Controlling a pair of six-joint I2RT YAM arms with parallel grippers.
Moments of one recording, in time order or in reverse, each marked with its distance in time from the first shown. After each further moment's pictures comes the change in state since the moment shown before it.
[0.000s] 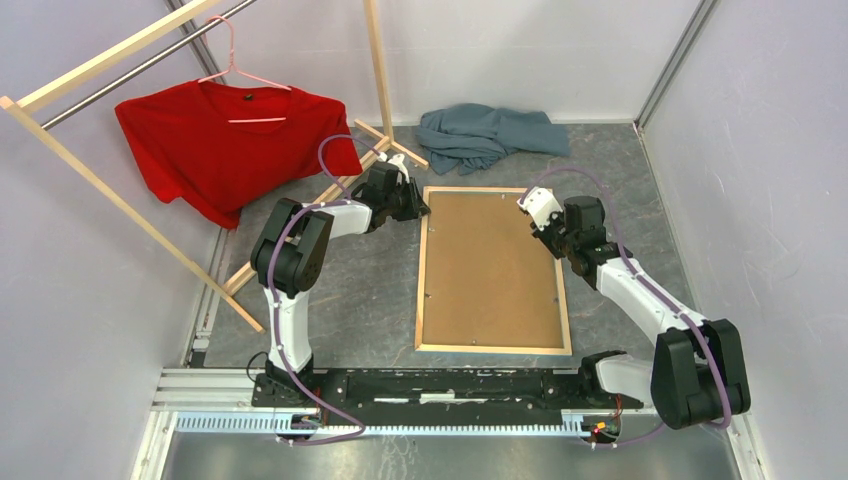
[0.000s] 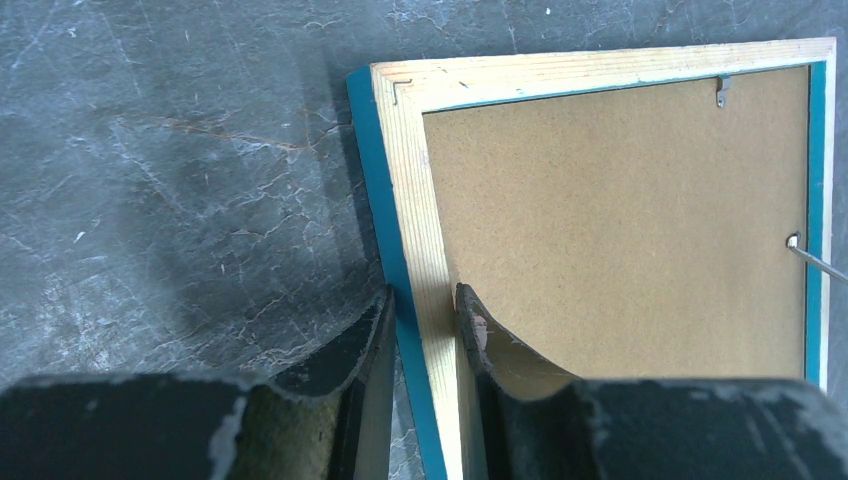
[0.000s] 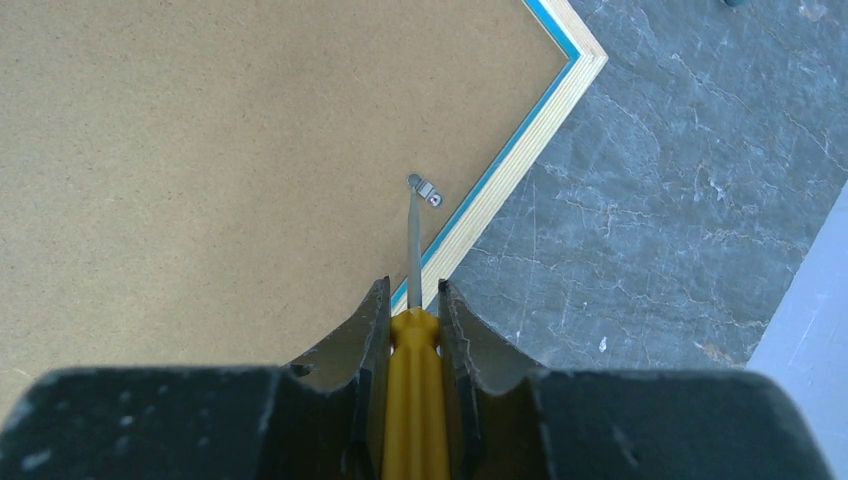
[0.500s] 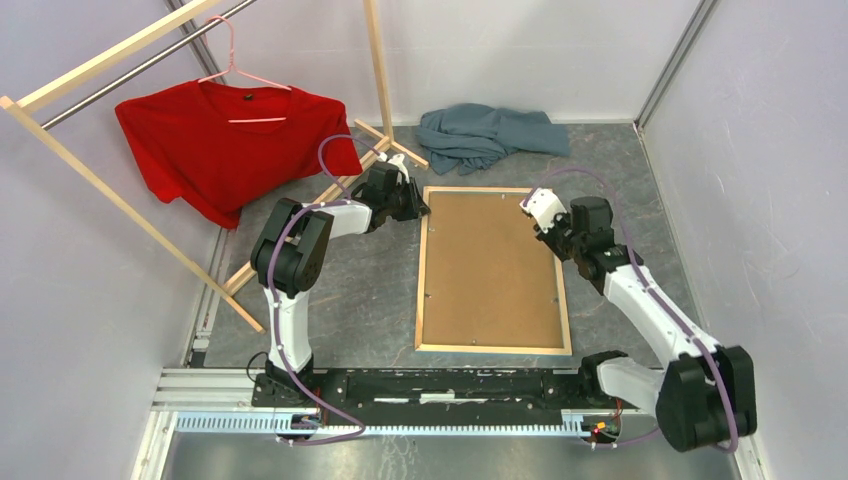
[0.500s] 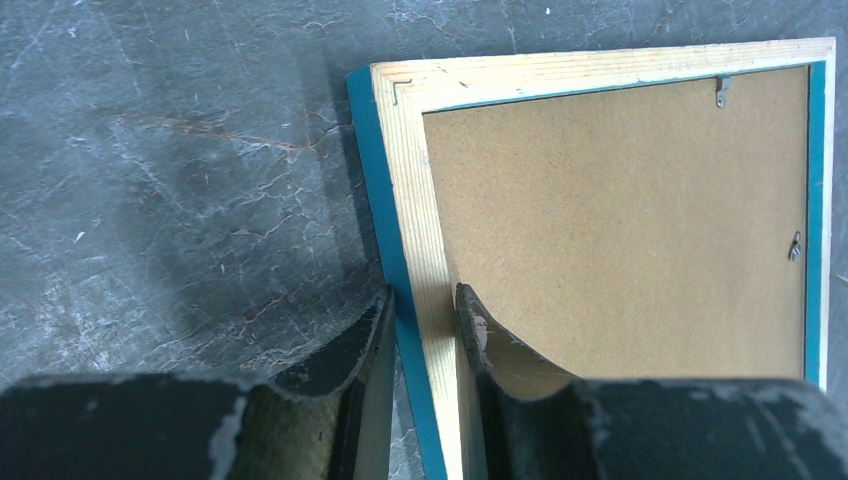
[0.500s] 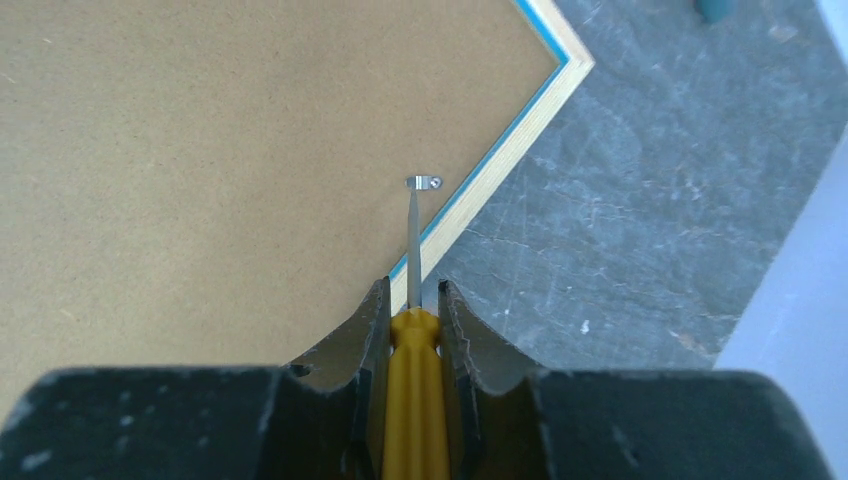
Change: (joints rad) left arm 0.001 0.000 0.000 0.000 0.001 0.000; right arm 0.000 -0.071 0.022 -0.101 -0.024 -0.021
